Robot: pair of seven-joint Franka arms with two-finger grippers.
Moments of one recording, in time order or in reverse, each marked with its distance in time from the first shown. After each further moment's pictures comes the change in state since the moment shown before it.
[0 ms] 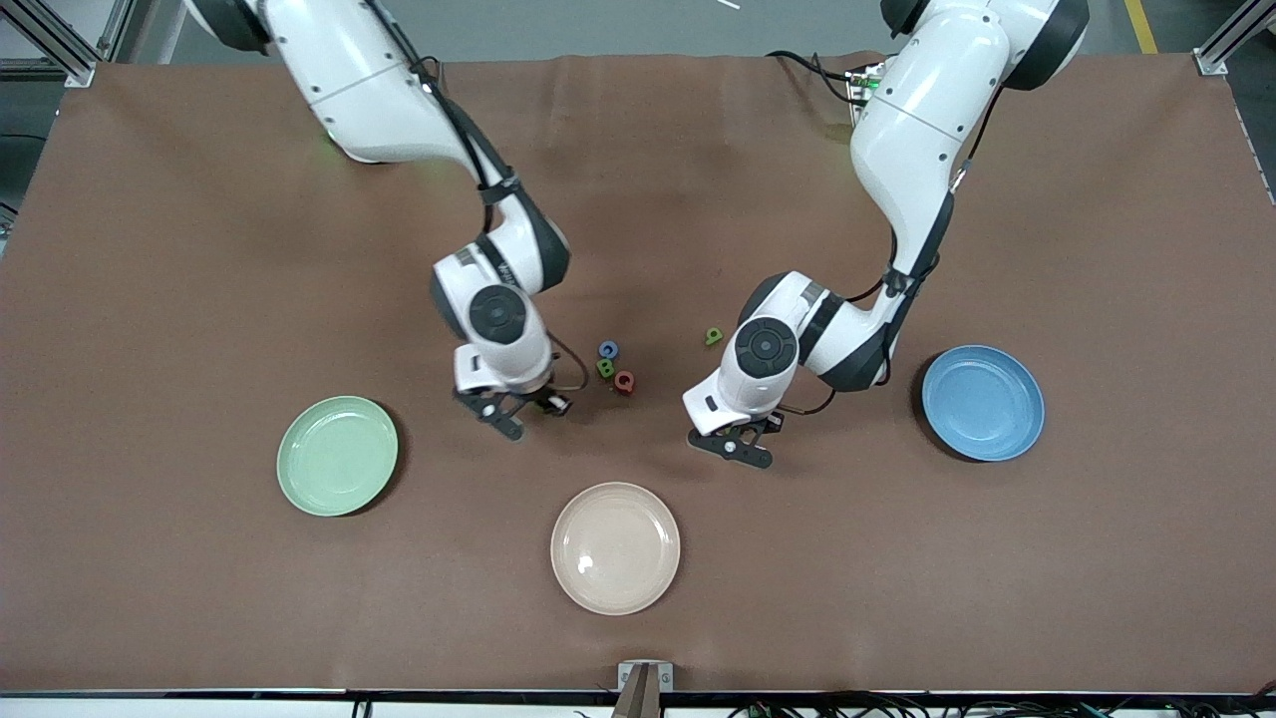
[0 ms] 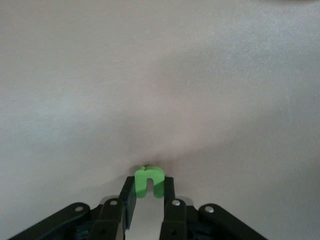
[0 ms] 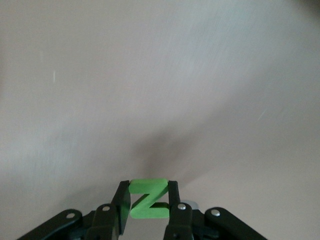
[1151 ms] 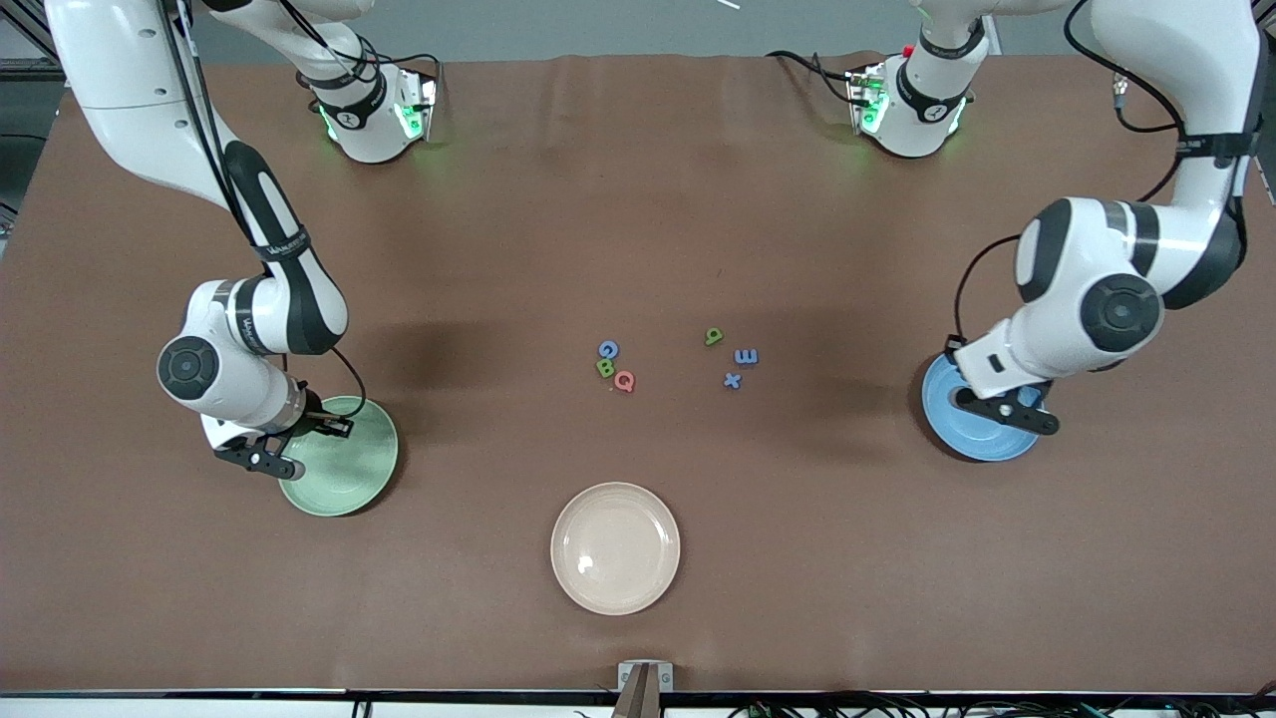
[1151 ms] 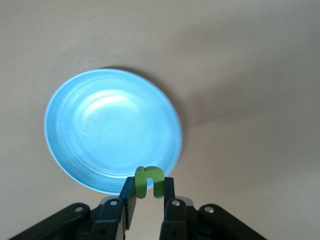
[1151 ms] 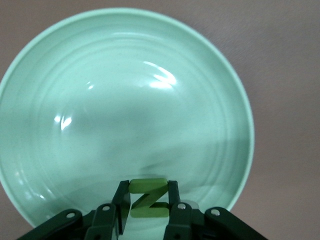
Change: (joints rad) left arm 0.497 -0.481 0.002 -0.435 0.001 -0.197 0.515; right arm -0.473 -0.088 0.017 -0.223 0.037 0.106 -0.771
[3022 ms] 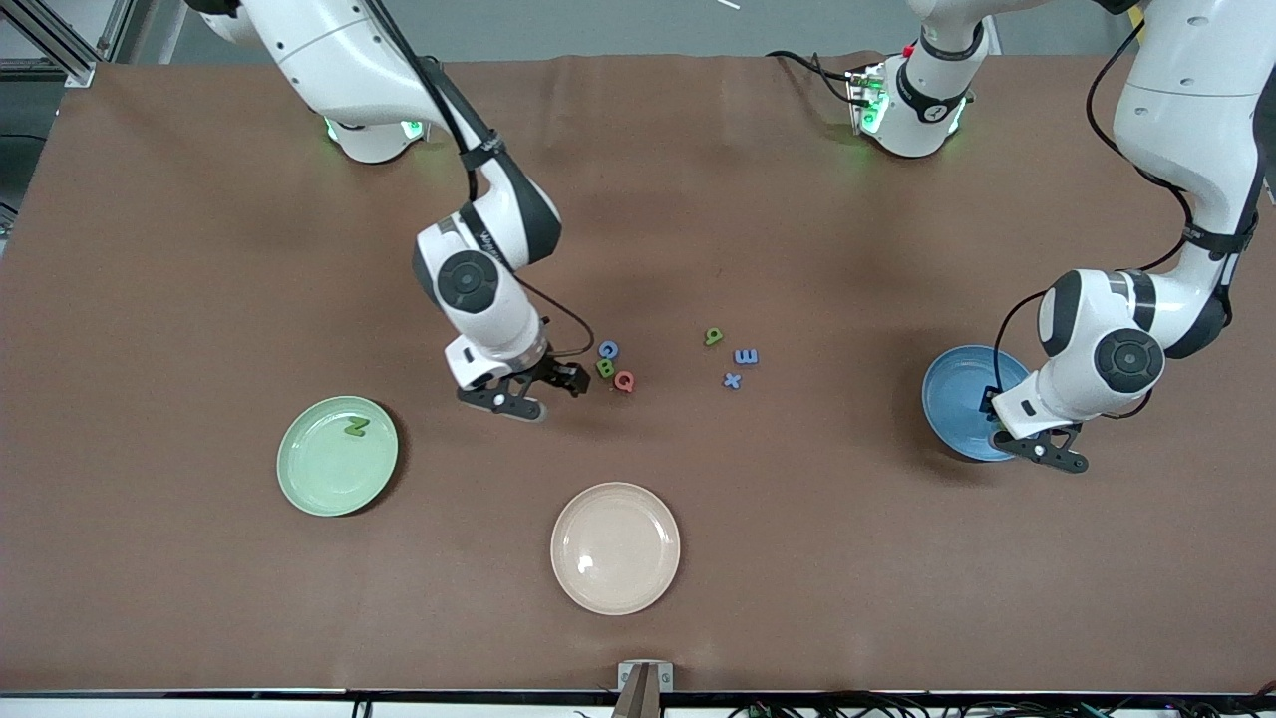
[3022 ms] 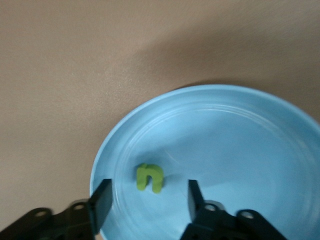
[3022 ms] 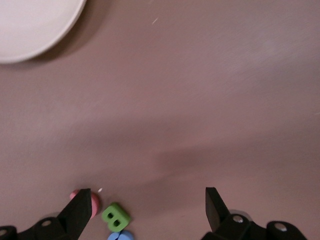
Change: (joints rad) left arm 0.164 0.219 -0.033 0.012 0.202 0.308 -0.012; right arm 0.533 0.031 0.051 0.138 0.056 0.027 0.480
